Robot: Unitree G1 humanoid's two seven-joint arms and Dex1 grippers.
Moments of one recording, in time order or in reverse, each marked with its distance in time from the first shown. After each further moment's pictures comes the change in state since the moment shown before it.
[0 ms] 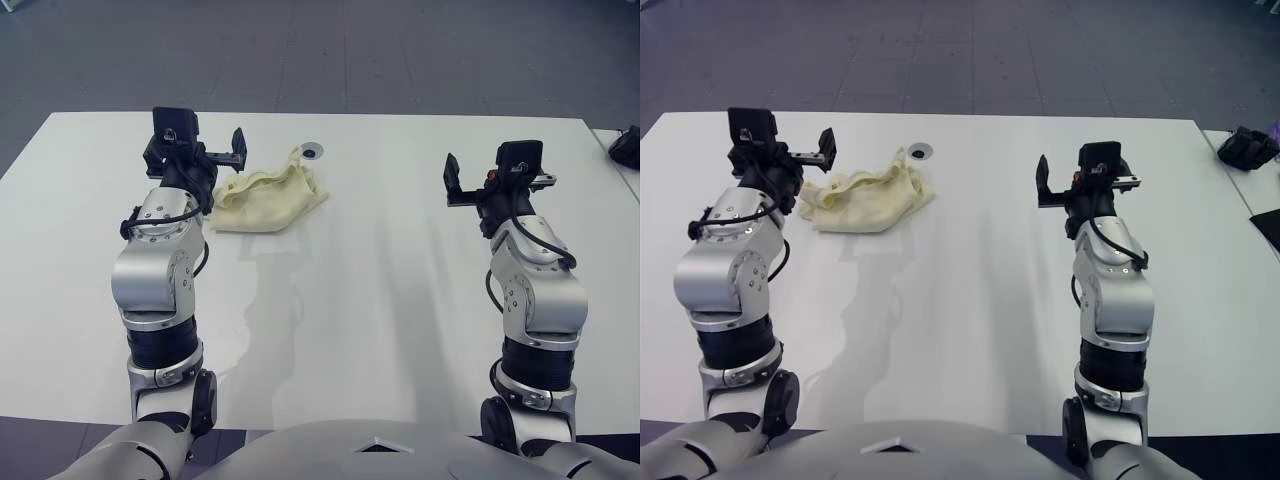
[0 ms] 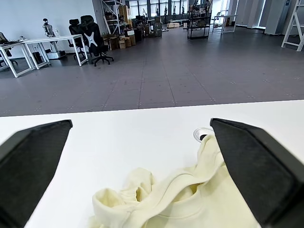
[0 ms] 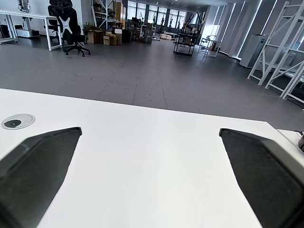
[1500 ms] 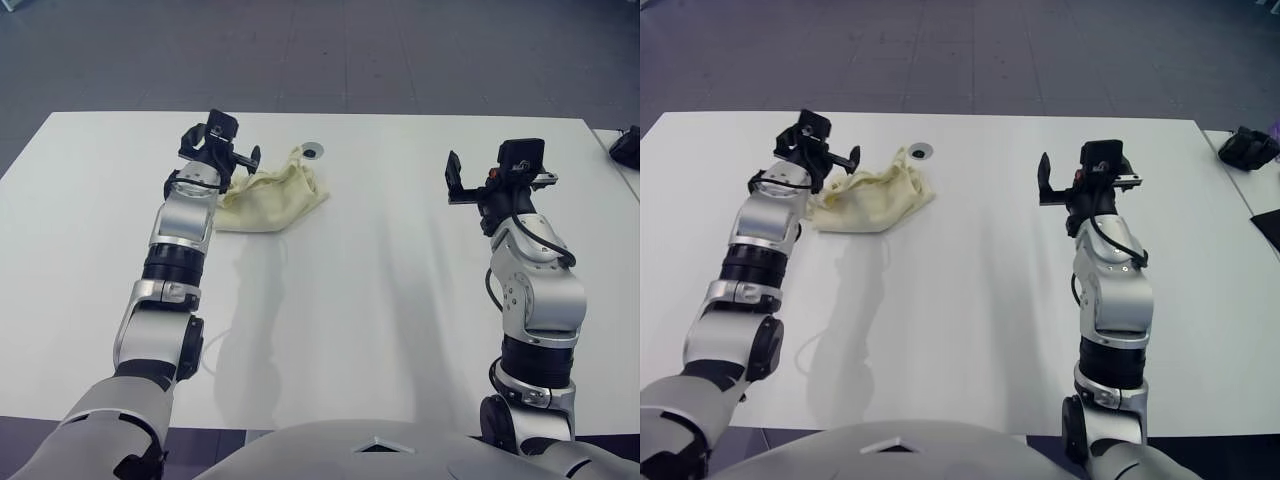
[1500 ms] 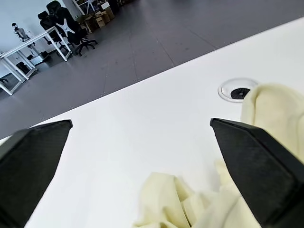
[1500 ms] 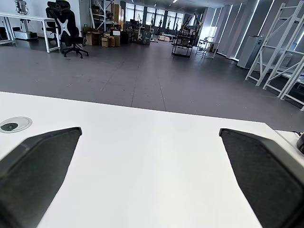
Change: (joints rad) left arm -0.390 0.134 -0.255 1.137 0.237 -0.595 -0.189; right arm -0.010 0.002 -0.005 0.025 -0.002 -0.020 -0.006
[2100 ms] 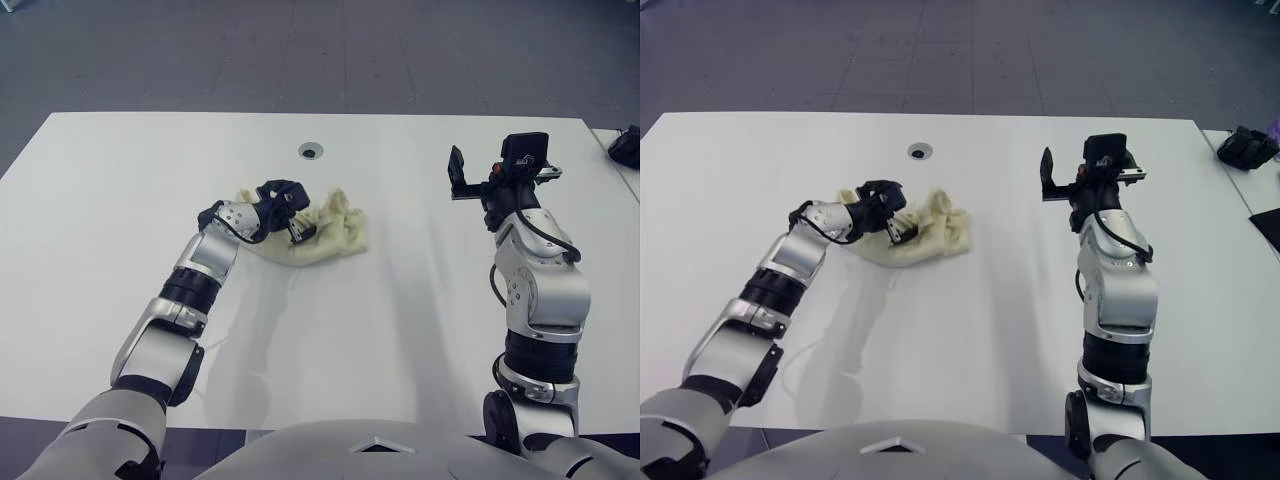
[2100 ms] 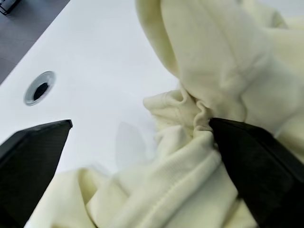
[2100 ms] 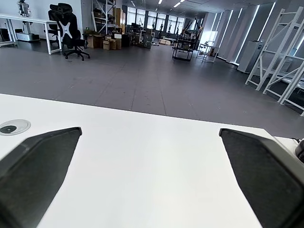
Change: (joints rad) left arm 0.257 0.016 -0.223 -0.360 0.009 -0.046 -0.562; right arm -0.008 -0.067 0.006 0.010 0.006 0.003 0.085
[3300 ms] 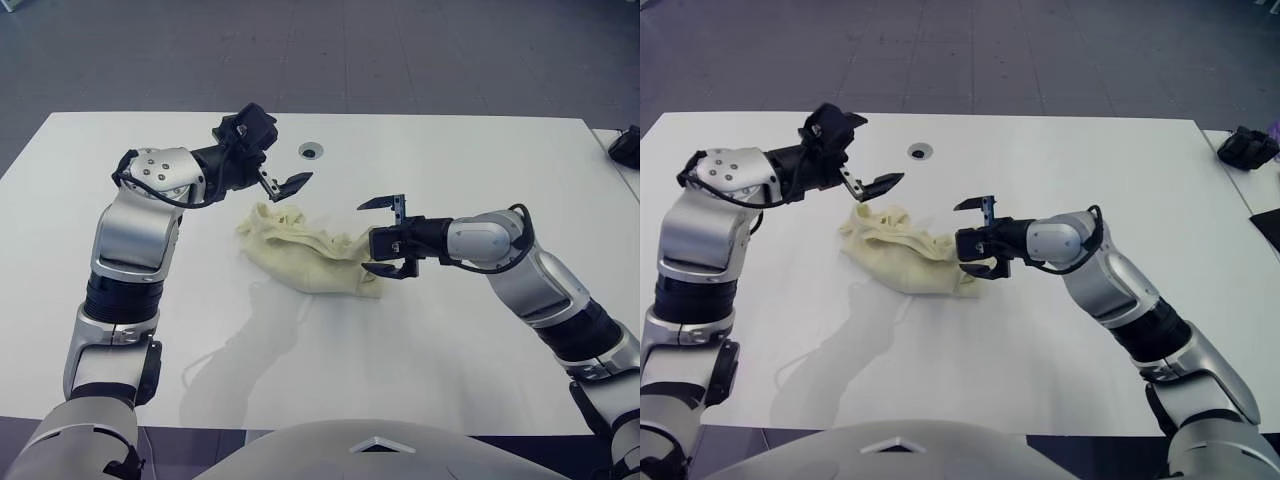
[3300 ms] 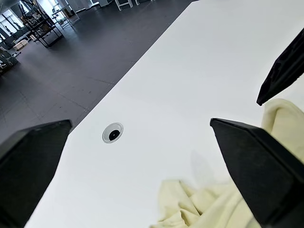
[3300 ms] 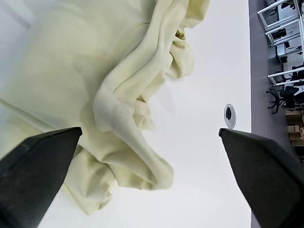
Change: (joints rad) left arm -0.055 0.202 0.224 -0.542 -0.219 0.417 -0.044; right arm -0.184 -0.442 0.667 0.092 -0.335 -0.490 0.820
